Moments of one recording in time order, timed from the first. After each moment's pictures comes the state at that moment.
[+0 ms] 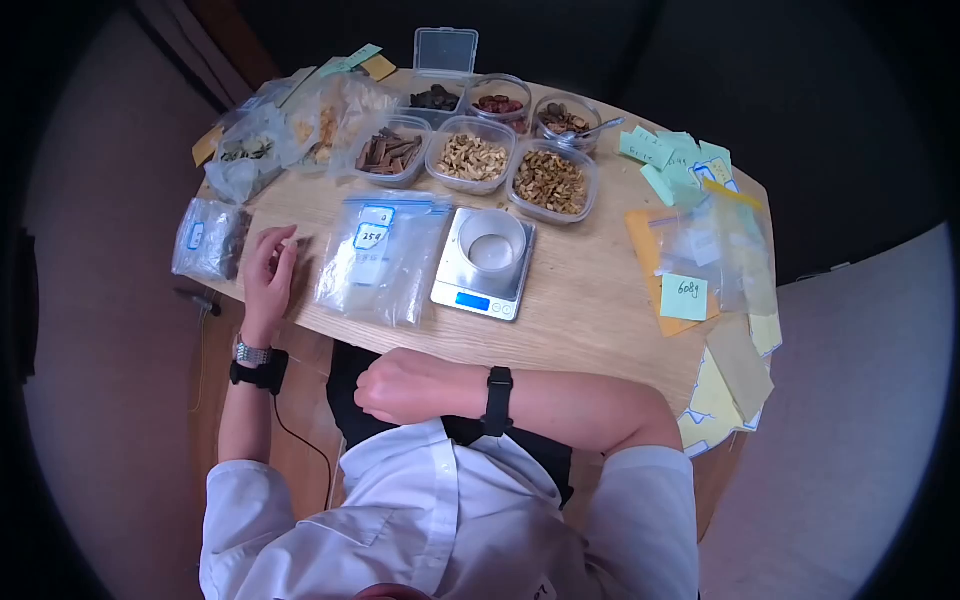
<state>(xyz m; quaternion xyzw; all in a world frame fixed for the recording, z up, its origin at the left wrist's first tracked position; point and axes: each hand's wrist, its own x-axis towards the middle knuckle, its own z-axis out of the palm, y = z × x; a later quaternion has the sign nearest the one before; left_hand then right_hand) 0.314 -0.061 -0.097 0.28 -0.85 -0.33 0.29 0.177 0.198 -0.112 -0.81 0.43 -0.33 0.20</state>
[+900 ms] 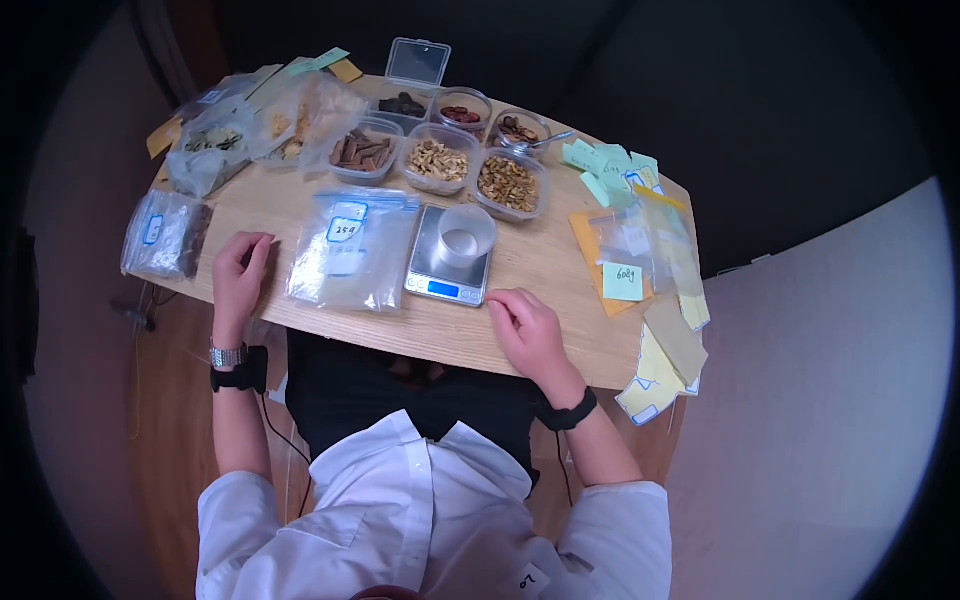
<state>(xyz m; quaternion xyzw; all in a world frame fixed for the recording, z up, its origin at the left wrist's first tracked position) 0.313 -0.061 -0.105 0.26 -0.83 -0.36 0.34 0.097 0.321 -0.085 -0.44 0.81 -0.40 0.03</state>
